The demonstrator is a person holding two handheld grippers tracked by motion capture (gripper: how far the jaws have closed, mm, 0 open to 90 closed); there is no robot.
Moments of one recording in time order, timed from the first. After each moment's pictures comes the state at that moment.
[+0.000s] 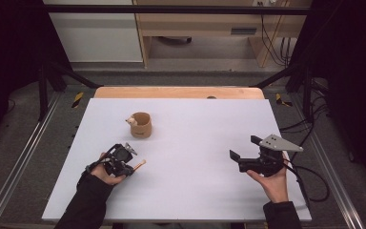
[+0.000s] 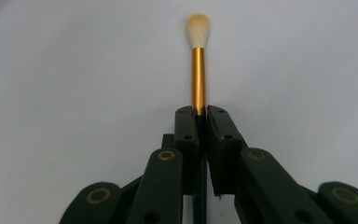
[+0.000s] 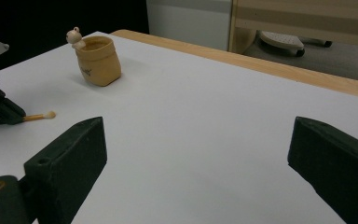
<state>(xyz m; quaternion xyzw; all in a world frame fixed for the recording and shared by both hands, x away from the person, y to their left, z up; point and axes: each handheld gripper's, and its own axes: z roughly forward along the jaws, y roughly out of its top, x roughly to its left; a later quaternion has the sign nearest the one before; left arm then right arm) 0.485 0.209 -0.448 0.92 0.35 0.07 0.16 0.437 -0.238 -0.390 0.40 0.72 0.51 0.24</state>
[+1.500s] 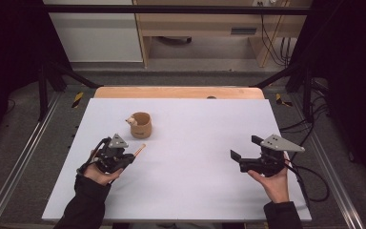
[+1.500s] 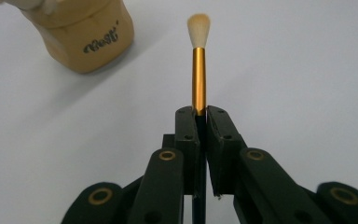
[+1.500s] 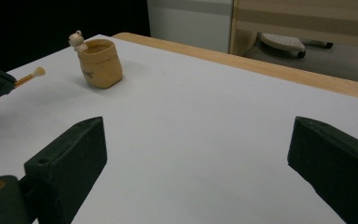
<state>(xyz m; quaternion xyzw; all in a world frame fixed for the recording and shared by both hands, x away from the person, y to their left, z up) 0.465 0.220 -0.403 0.86 0.37 0.15 0.31 0.435 -0.239 -0.389 0.40 0.72 0.51 0.24</state>
